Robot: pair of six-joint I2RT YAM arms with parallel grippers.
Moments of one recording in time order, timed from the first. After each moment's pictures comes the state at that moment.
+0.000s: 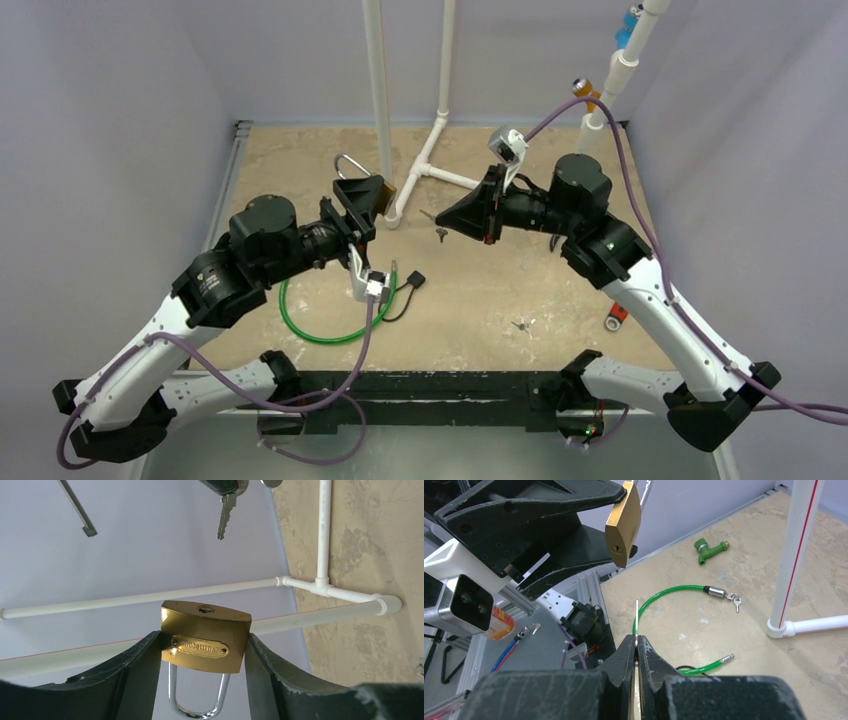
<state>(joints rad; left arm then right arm) -0.87 0.89 1.29 -0.61 0.09 1.54 0.63 1.07 1.26 -0.28 -0.64 0.31</state>
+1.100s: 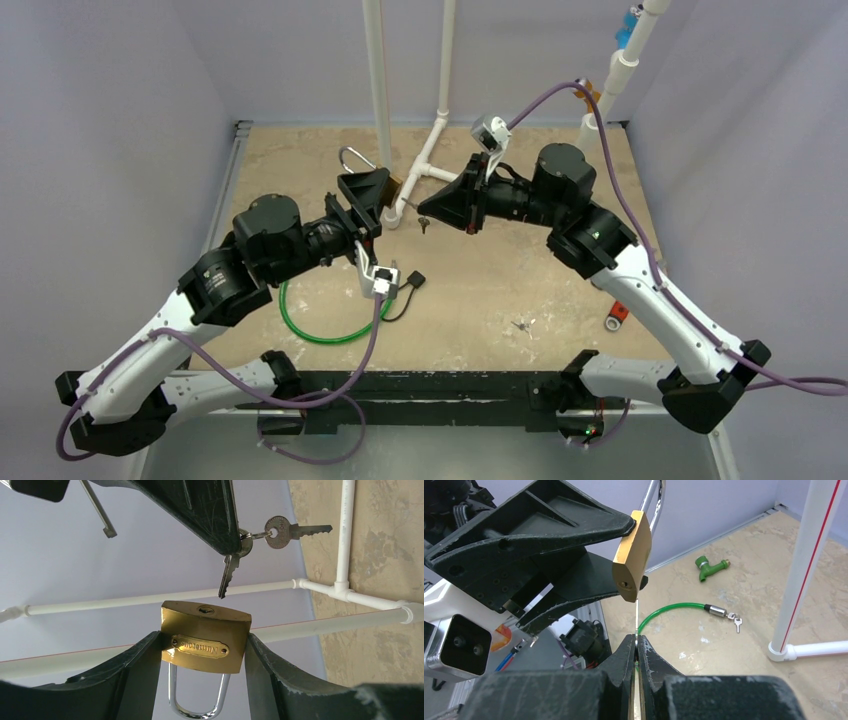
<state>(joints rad) -0.91 0.92 1.31 -0.54 0.03 1.55 0.71 1.17 1.36 -0.24 -0.56 0.31</state>
